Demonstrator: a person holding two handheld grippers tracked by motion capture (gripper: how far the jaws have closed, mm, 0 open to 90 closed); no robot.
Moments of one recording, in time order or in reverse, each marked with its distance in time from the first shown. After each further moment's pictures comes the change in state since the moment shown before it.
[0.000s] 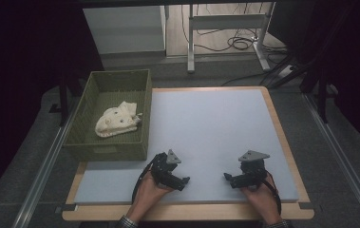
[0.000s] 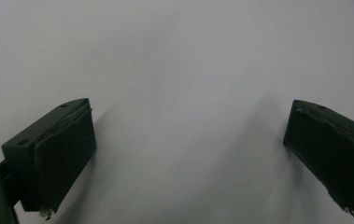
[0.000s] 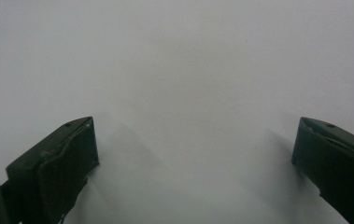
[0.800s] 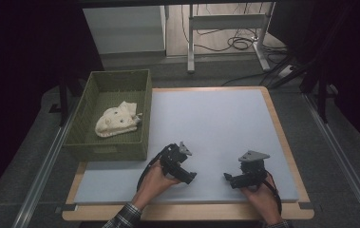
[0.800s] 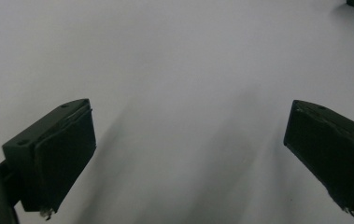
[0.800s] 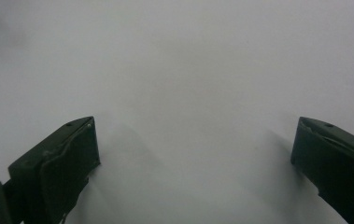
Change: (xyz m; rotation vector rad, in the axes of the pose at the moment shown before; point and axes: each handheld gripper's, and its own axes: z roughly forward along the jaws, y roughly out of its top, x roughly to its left) left arm -0.003 0.047 0.006 0.116 -0.028 0.074; right arm 0.000 0.000 0.000 -0.003 0.003 -0.003
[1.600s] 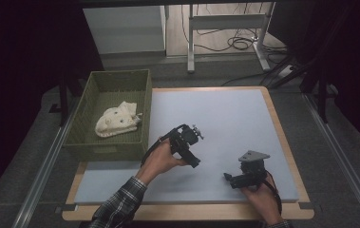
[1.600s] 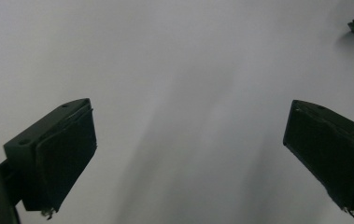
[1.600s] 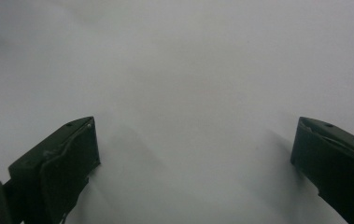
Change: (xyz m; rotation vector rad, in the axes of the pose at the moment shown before) left arm 0.018 0.070 -0.023 0.185 0.032 0.110; right arm 0.000 0.000 0.000 -0.002 0.004 -0.001
